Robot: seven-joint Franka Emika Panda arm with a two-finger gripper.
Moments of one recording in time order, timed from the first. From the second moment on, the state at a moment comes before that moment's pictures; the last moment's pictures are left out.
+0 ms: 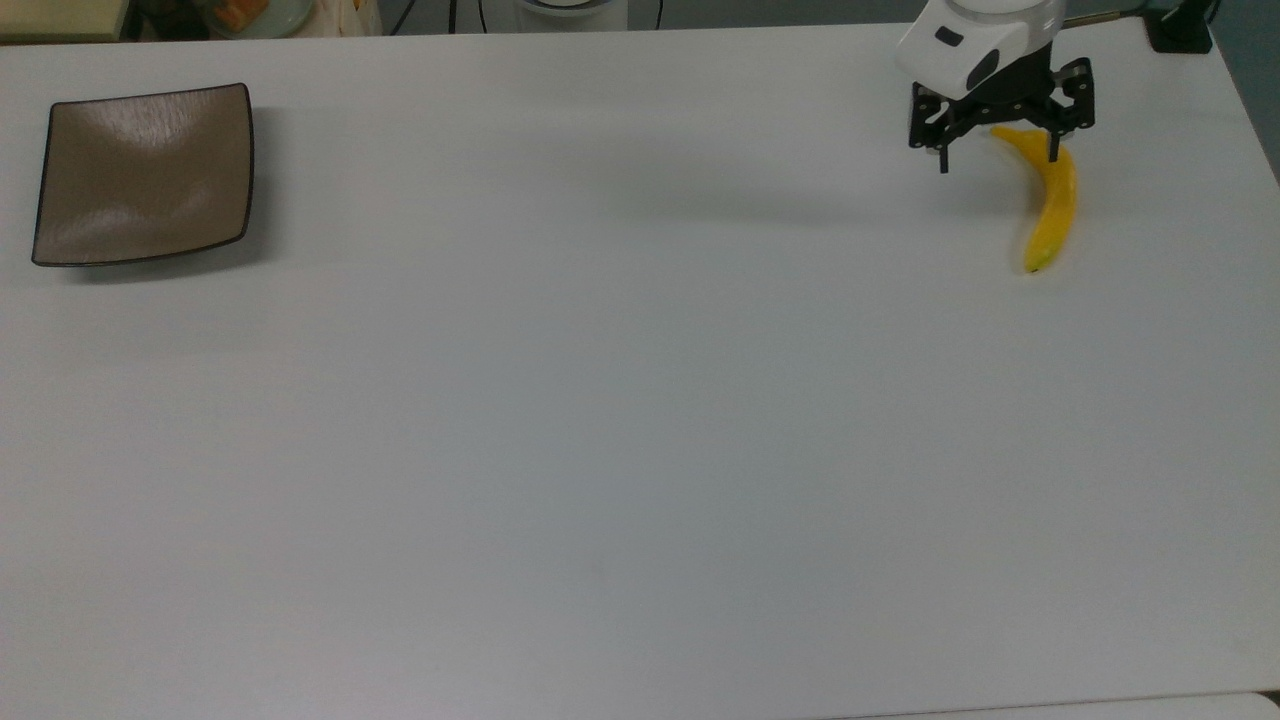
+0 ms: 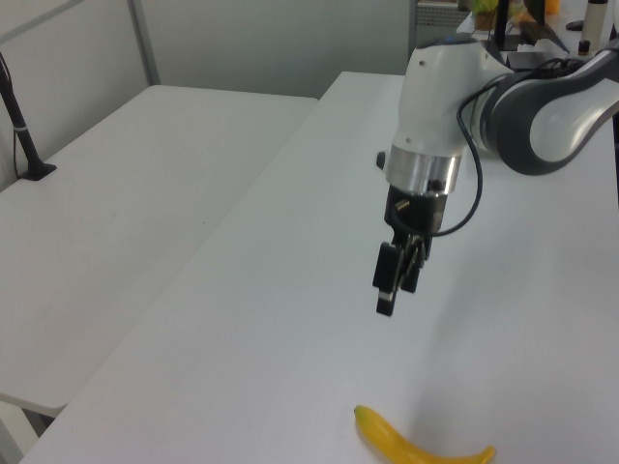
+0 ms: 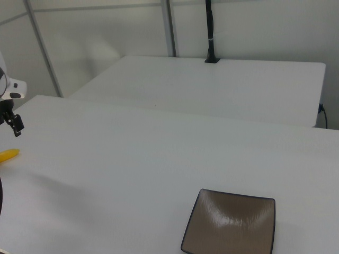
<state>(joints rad) 0.27 0.33 0.49 -1.72 0.07 2.27 0.69</state>
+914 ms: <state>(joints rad) 0.46 0.56 0.49 -1.65 0.04 2.39 0.82</state>
